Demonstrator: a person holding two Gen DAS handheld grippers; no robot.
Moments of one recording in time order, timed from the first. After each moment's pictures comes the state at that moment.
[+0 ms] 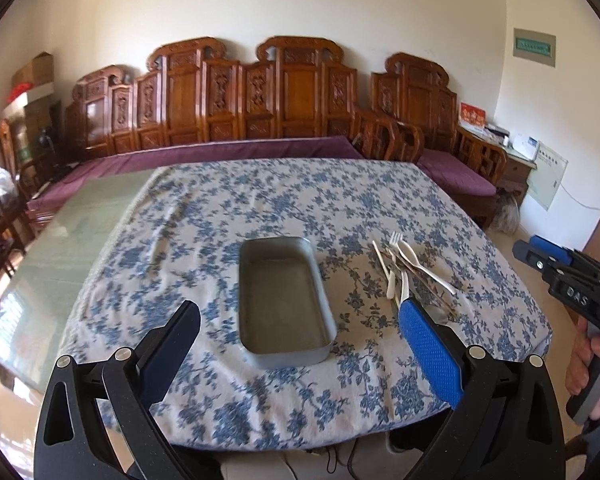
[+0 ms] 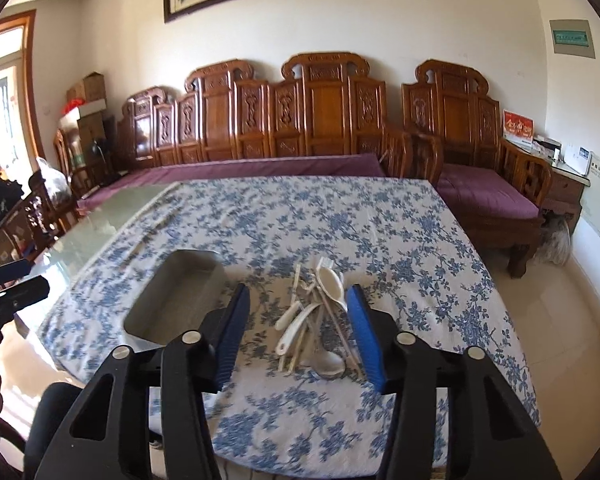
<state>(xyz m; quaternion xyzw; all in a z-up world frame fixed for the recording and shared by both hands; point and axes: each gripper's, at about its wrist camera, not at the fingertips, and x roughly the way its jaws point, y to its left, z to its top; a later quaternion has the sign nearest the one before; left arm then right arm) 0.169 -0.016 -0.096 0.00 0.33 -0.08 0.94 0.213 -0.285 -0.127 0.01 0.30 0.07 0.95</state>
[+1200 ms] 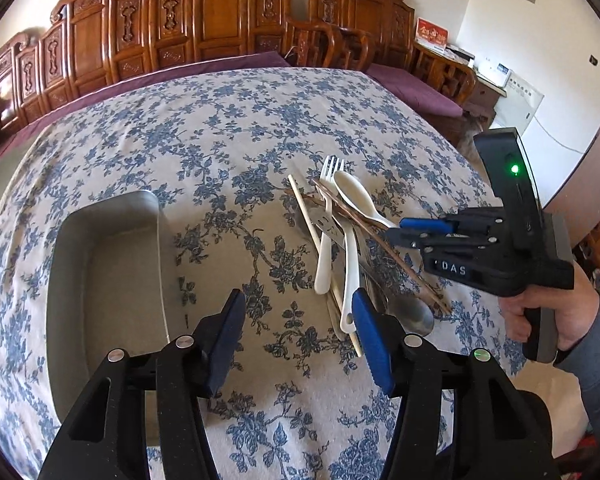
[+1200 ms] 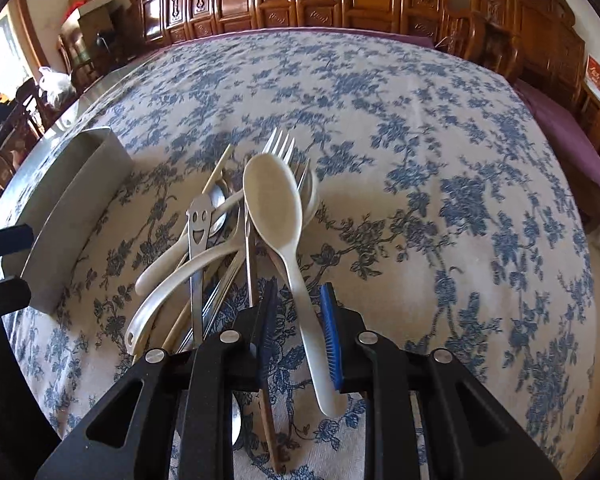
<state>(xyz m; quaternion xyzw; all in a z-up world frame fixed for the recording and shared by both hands) 0.309 -0.142 -0.216 0.03 0.46 -0.18 0.87 0.395 -0.325 -0.300 -0.04 0.49 0.17 0.85</state>
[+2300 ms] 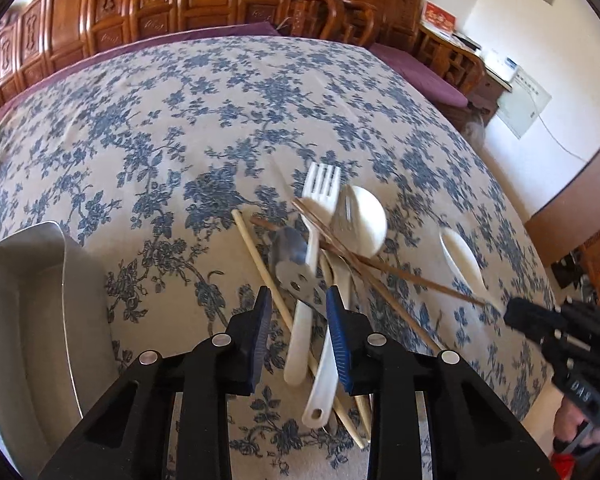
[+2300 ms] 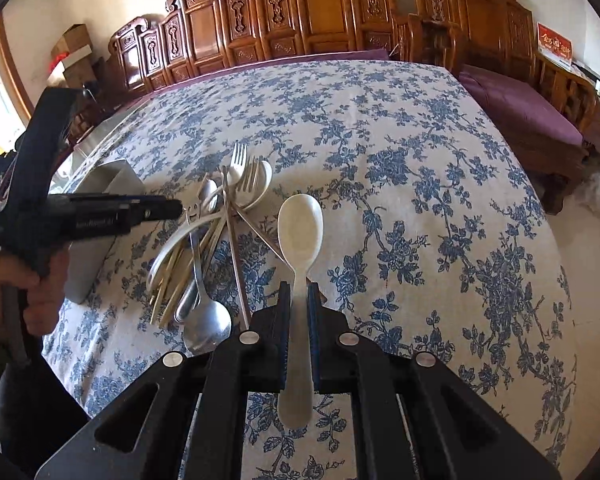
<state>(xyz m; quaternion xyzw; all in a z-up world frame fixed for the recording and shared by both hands) 0.391 -0.175 -0.260 0.00 0.50 -0.19 0.84 0.320 -0.387 -0.272 0.03 0.45 0.13 0.88</state>
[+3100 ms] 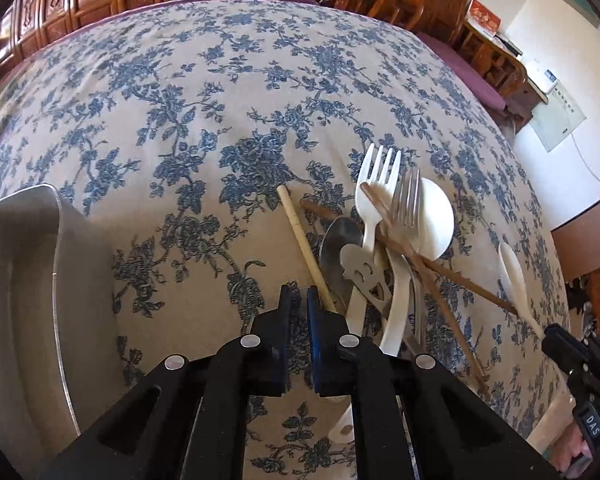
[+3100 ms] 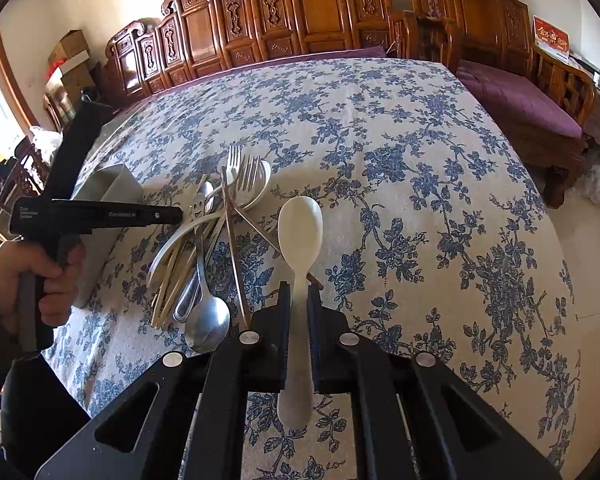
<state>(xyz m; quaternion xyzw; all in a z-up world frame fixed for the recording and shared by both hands) 0.417 -0.161 -0.287 -0.03 0.55 -0.15 0.82 0.321 -0.388 -0.272 0.04 0.45 0.13 0.88</state>
